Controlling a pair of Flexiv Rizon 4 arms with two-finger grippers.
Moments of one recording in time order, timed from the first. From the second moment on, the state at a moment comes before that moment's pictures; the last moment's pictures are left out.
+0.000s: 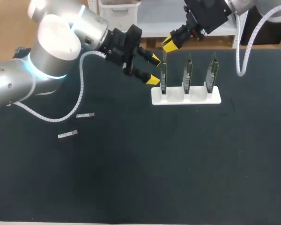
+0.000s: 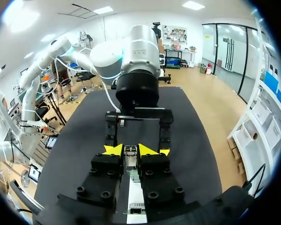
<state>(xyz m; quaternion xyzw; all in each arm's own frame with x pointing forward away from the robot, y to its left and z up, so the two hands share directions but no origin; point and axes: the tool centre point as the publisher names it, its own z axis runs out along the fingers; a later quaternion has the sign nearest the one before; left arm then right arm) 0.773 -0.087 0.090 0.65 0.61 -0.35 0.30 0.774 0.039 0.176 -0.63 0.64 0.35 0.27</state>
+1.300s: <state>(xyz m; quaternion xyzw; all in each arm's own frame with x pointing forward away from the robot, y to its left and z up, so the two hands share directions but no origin) 0.773 -0.087 0.090 0.65 0.61 -0.35 0.30 0.780 0.042 0.169 -0.65 0.64 0.33 0.26</state>
